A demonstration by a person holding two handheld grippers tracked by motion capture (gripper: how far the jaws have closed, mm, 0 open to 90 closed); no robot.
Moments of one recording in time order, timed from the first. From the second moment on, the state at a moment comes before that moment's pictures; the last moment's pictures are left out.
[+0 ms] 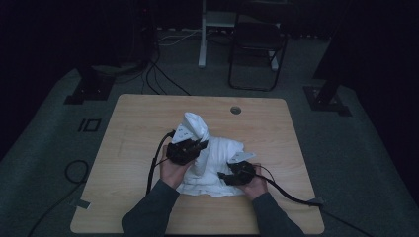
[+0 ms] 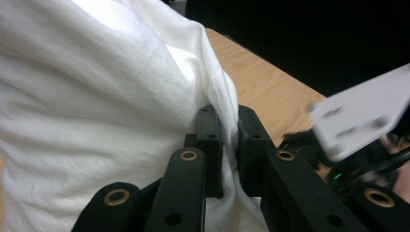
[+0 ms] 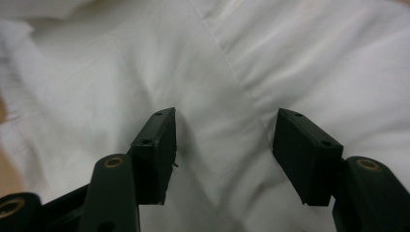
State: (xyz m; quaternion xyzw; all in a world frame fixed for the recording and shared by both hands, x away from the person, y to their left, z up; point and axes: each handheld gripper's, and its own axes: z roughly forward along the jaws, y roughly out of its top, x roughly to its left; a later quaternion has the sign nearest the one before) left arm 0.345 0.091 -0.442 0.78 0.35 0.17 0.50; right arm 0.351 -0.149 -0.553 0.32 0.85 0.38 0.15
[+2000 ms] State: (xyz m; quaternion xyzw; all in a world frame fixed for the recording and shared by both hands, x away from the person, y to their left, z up) left arm 0.352 0.018 -0.516 0.80 0.34 0.09 0.48; right arm 0.345 -0.214 -0.546 0.41 0.79 0.41 0.21
